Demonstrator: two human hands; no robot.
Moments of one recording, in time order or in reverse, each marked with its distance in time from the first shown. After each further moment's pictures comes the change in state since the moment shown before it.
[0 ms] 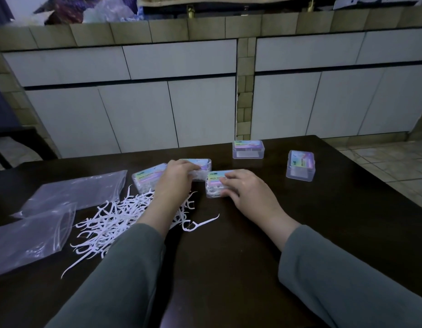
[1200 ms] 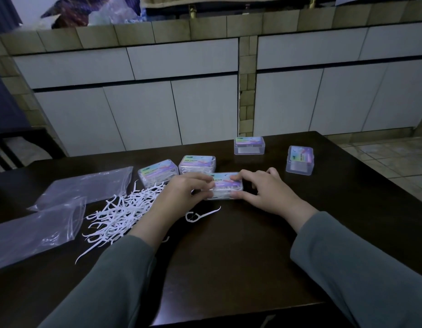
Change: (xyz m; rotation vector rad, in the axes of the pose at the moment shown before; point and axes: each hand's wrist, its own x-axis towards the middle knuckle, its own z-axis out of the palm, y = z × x) left_hand -0.048 0.002 -0.017 -0.186 -0.040 0.411; right_hand -0.016 0.013 -0.042 0.094 -0.369 0.167
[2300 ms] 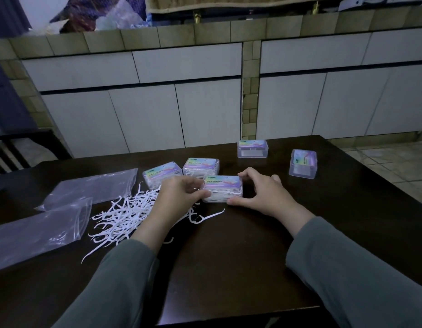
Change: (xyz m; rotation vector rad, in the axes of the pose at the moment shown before) left_hand -0.005 0.015 -0.012 -0.313 0.051 -0.590; right_hand 0.007 -0.010 0.009 0.097 0.067 0.131
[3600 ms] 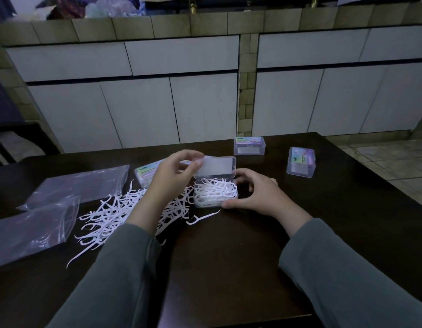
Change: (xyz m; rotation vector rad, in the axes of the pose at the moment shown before) left_hand 0.033 0.002 -0.004 -0.153 0.008 0.188; right_hand 0.005 0.004 0.003 0.202 -0.063 0.077
